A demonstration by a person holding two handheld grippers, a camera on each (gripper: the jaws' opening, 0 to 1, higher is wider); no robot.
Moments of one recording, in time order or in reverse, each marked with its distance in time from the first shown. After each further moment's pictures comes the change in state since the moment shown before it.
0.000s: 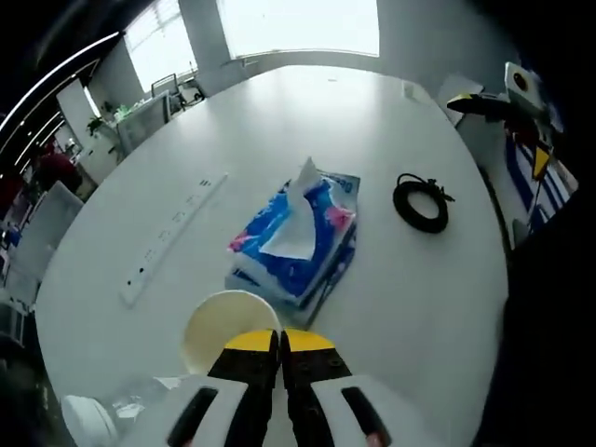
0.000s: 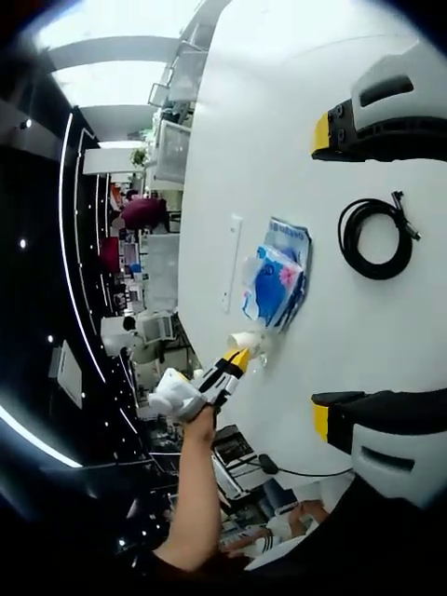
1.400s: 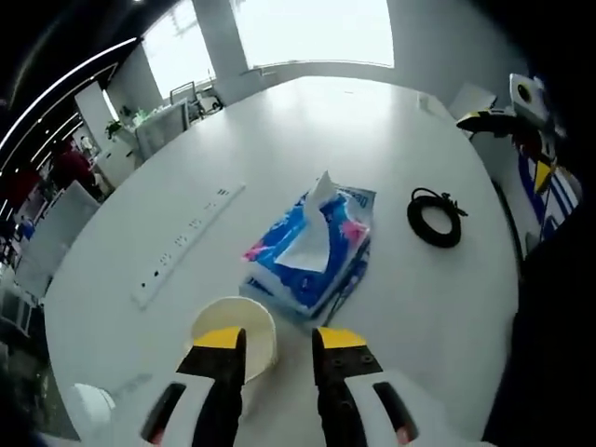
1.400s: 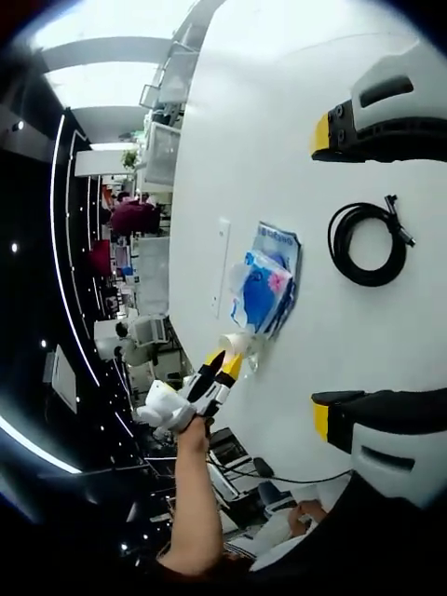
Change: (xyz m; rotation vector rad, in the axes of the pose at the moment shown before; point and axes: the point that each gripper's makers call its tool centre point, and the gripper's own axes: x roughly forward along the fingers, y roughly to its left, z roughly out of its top) left arm -0.006 0.003 0.004 -0.047 -0.071 0.084; right arm 0.007 -0.011 -0.013 0.017 0.039 -0.003
